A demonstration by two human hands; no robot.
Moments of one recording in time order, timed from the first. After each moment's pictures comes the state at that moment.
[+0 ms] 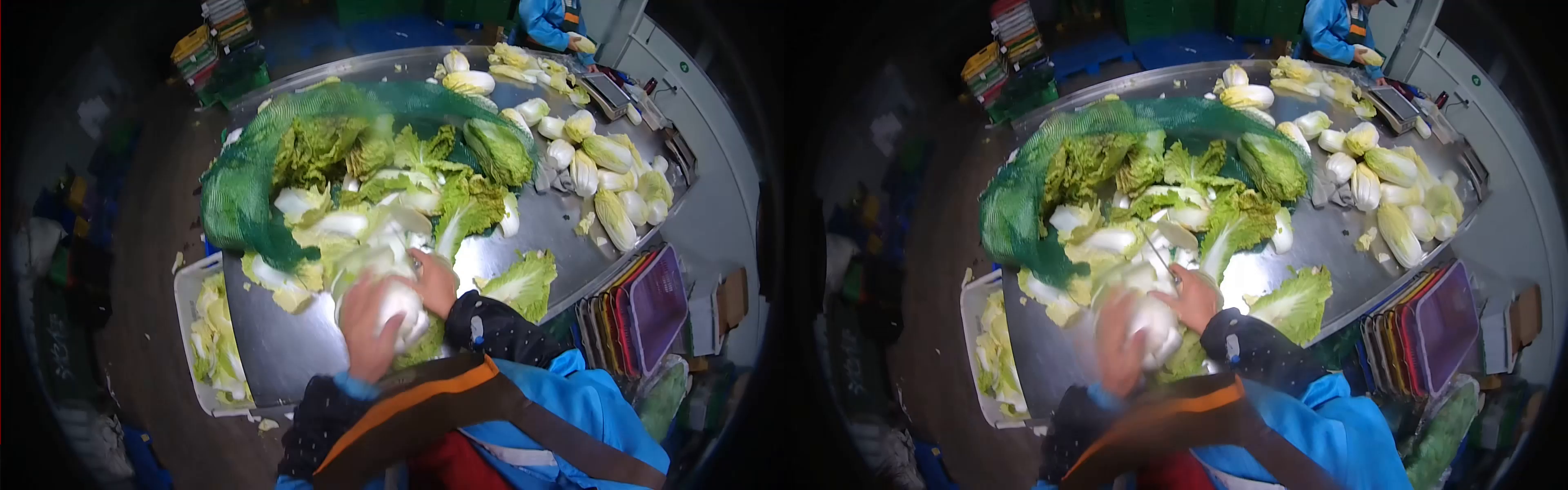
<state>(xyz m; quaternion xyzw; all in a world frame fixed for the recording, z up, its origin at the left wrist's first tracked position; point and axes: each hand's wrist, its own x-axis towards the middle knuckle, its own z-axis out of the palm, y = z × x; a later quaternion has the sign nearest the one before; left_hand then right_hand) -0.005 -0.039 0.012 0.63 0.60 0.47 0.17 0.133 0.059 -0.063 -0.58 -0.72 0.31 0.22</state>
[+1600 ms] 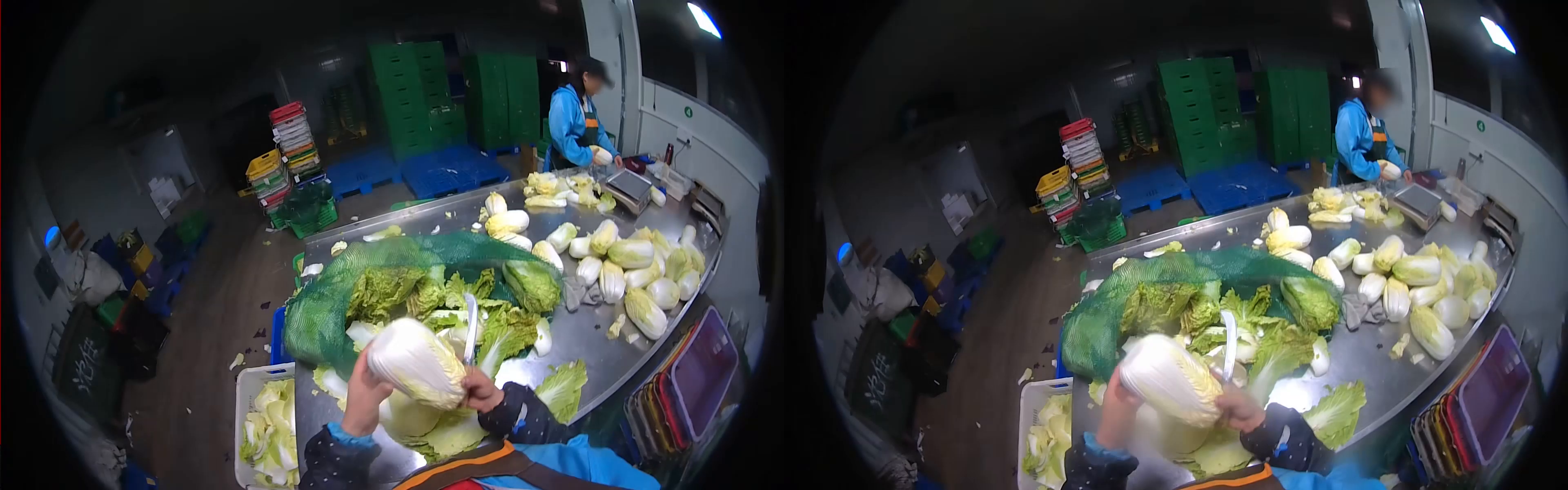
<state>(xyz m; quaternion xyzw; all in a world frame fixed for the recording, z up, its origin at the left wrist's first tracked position) -0.063 -0.001 0.092 0.44 0.38 0.65 0.49 0.133 0.079 0.002 0.00 -0.29 0.89 0.35</state>
